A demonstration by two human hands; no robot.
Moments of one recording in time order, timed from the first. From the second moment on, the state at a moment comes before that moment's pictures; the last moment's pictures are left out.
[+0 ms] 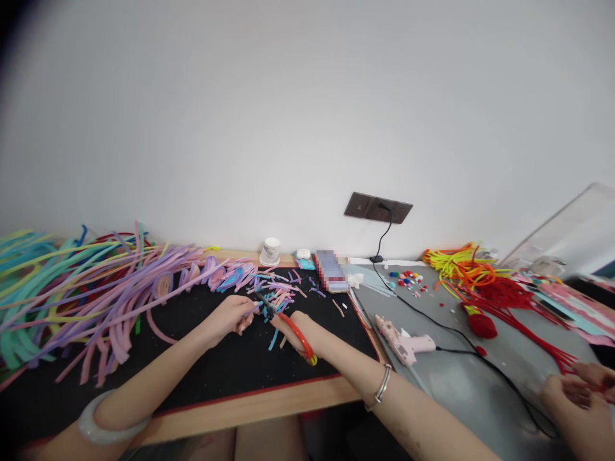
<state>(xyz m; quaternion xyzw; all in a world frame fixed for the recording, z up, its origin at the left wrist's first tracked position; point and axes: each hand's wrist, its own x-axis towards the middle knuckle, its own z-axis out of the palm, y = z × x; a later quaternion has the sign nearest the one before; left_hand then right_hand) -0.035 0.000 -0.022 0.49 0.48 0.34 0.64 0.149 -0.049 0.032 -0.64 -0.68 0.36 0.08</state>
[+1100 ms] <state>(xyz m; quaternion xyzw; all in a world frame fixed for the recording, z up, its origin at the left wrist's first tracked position) -0.043 0.003 -0.026 0.68 0.37 0.39 0.50 0.144 -0.020 0.043 -0.61 -0.67 0.33 0.26</state>
